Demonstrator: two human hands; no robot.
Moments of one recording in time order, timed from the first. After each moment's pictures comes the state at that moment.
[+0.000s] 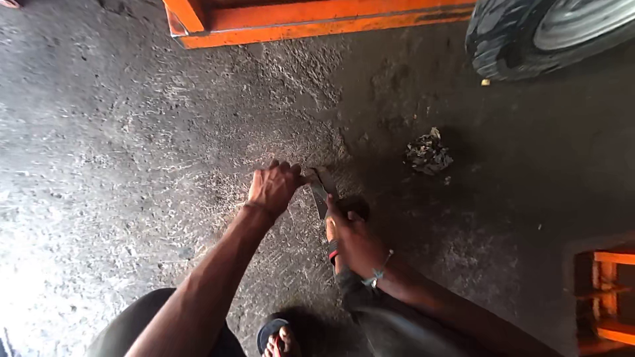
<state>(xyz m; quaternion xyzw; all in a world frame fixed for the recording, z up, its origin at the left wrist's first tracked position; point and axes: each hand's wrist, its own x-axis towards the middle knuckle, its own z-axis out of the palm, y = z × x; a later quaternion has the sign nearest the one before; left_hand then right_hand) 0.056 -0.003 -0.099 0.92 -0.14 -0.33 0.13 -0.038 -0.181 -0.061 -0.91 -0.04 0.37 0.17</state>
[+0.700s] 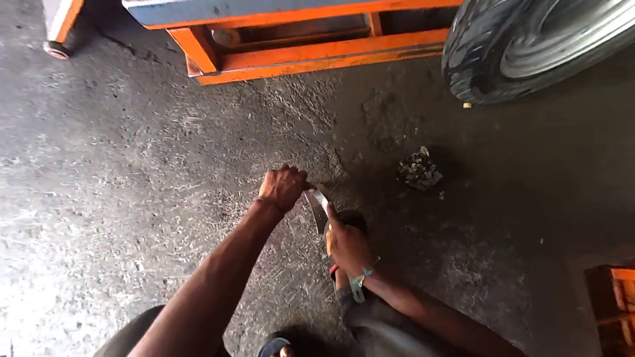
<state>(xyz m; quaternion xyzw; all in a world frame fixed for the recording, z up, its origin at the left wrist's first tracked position) 0.089 -0.019 -0.090 0.92 -0.19 -0.35 0.06 -0.027 -0.173 -0.076 -0.90 0.04 0.38 0.19</state>
